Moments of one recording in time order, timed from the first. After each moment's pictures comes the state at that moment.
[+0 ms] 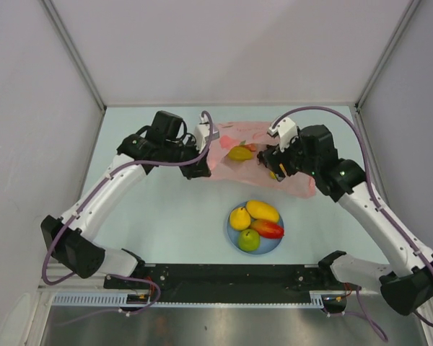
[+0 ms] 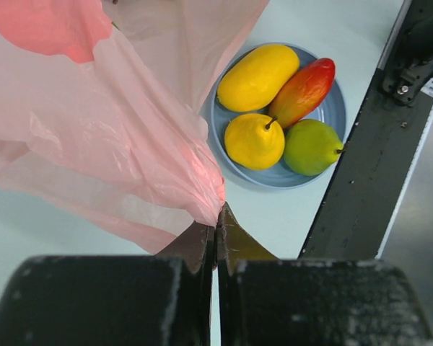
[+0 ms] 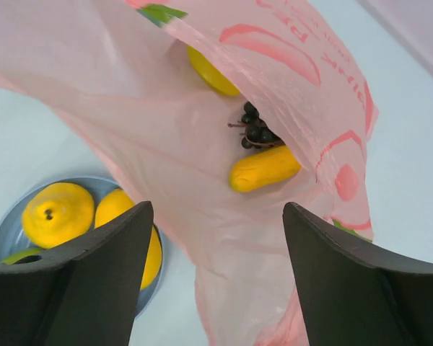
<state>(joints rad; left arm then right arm) -0.52 1.39 1.42 -0.87 0.58 0.29 0.53 1.11 1.19 -0.62 -0.07 -0.28</state>
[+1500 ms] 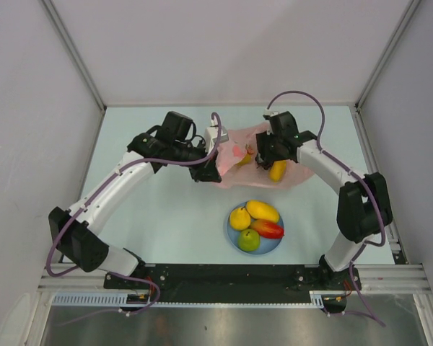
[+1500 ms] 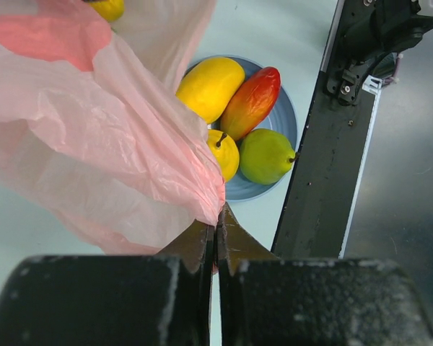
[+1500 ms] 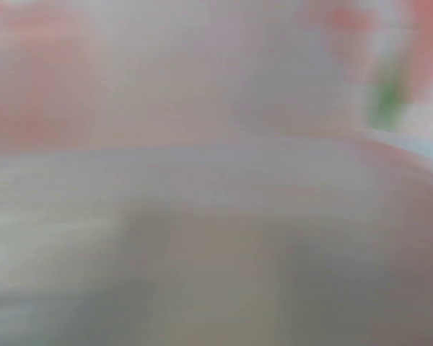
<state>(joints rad) -0.57 1.44 1.44 -0.85 0.72 0.25 0.39 1.72 1.35 -0.51 0.00 0.23</state>
